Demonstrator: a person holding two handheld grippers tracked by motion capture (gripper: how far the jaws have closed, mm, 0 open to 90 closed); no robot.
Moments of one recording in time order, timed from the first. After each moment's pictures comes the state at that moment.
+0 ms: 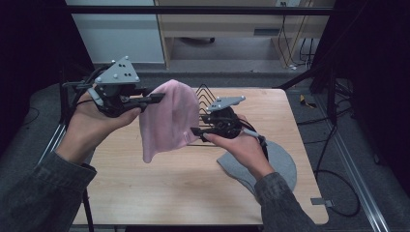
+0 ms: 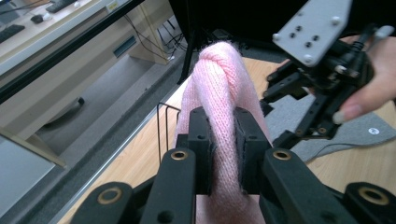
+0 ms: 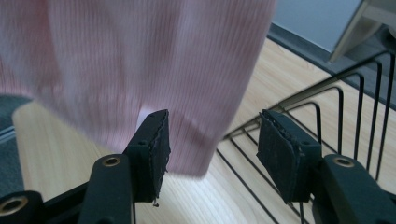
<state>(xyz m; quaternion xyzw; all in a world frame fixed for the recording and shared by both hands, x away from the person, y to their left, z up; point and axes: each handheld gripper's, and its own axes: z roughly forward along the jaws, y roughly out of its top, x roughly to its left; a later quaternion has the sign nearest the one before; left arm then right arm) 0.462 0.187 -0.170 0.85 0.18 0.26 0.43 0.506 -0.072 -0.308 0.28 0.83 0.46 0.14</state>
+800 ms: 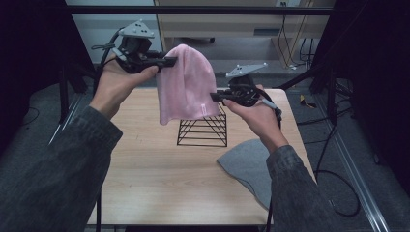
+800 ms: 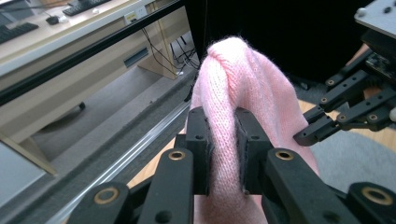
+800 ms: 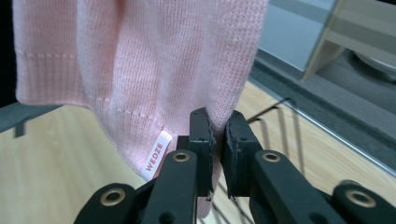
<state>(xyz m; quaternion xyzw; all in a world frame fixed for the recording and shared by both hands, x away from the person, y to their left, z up) 0.571 0.167 -0.162 0.82 0.23 0.24 0.47 0.559 -0.115 -0.261 0.30 0.81 0.48 0.17</state>
